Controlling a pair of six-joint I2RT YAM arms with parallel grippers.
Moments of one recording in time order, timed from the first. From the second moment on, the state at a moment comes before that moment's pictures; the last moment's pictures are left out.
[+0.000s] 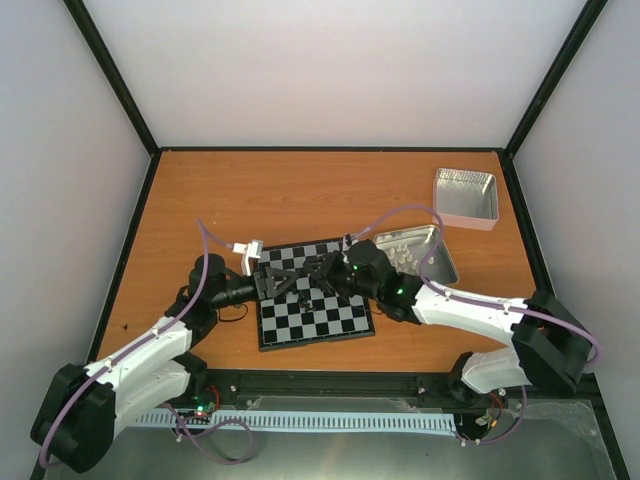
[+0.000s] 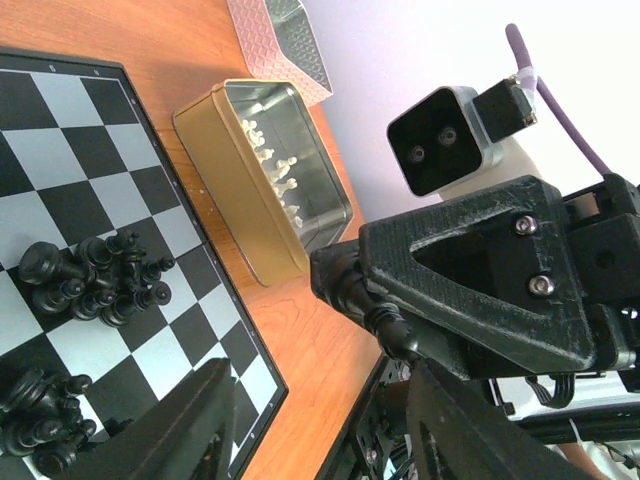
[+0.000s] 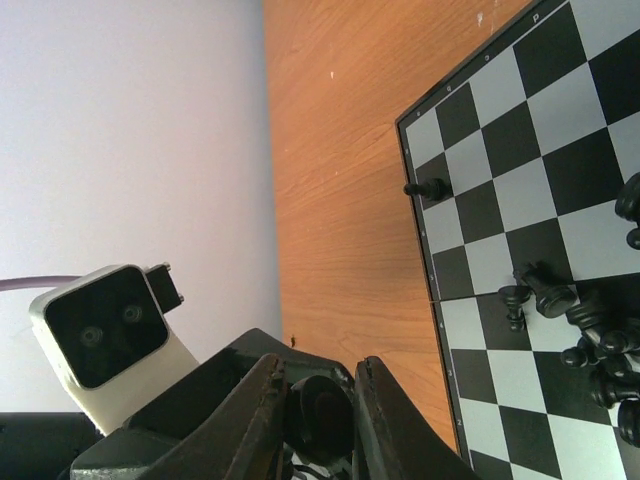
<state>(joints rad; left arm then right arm) -0.46 0.90 0.28 0.34 0.69 -0.88 0.94 1.33 0.71 0.21 -0.10 1.39</state>
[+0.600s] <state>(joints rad) -0.46 0.93 0.31 0.31 0.70 -0.89 0.94 1.44 0.72 0.25 -0.17 1.42</state>
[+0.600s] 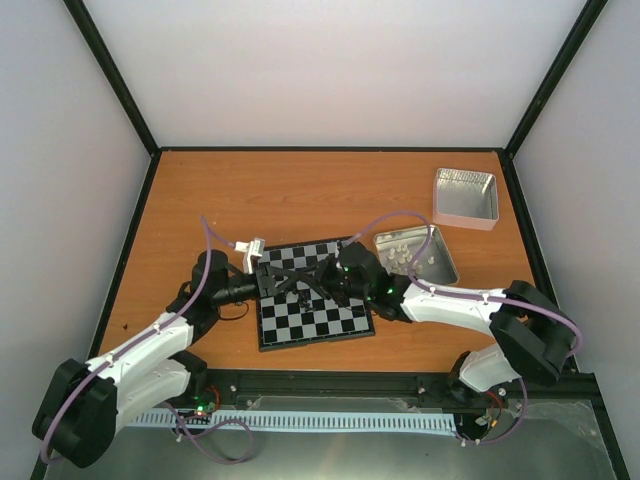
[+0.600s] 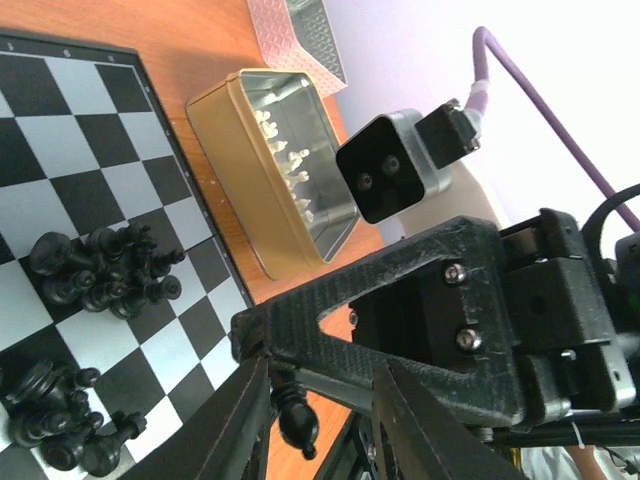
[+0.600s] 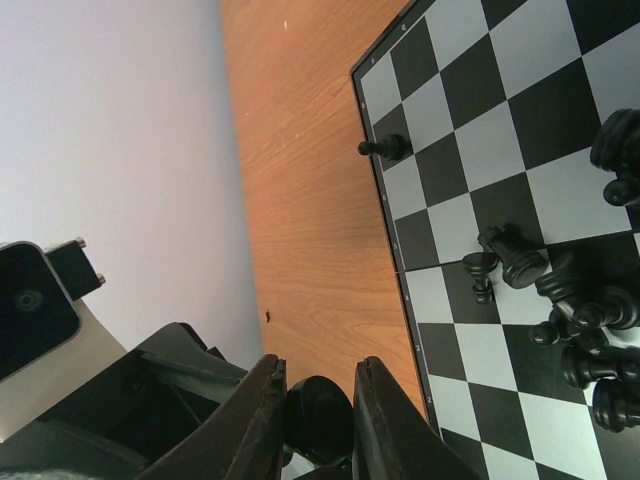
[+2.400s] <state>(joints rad) -0.47 1.69 1.22 -0.84 0.16 -0.27 0.90 1.08 0.66 -0.26 0.22 1.17</state>
